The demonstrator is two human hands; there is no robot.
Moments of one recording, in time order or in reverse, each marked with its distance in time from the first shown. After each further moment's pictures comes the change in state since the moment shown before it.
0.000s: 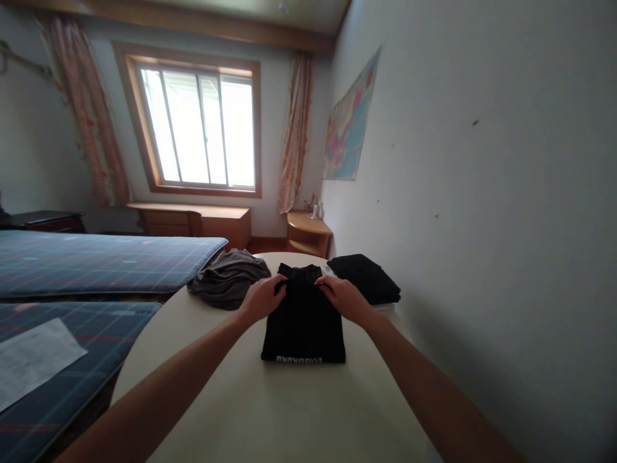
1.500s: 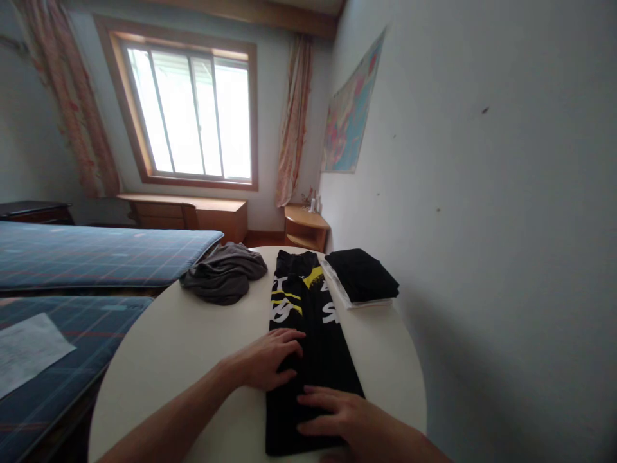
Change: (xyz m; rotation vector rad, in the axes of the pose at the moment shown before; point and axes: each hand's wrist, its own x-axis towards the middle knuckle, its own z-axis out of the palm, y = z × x) left_hand -0.088 0.017 0.022 -0.169 -0.540 0.520; right_hand -0.156 -0.067 0.019 0.387 -0.649 -0.208
